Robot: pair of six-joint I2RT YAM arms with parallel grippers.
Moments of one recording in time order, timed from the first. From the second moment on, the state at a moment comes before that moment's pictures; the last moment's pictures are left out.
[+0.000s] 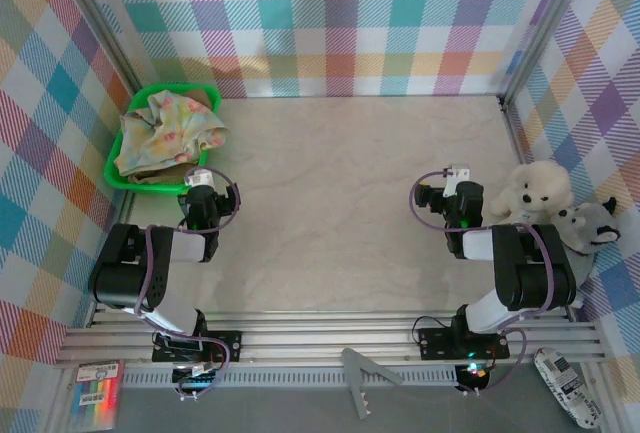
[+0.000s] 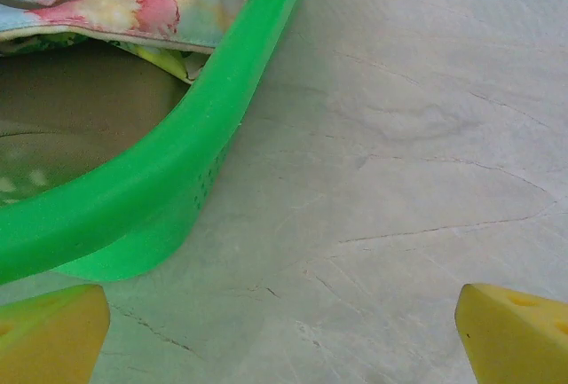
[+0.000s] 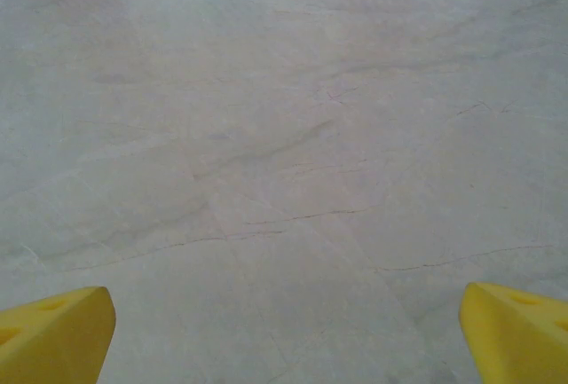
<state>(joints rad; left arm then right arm) -0.09 1.56 0.41 0.72 -0.28 -0.13 0.02 1.54 0.40 0.72 -0.03 0.05</state>
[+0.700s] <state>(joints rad) -0.09 1.56 0.41 0.72 -0.28 -0.13 0.02 1.54 0.40 0.72 -0.06 0.05</state>
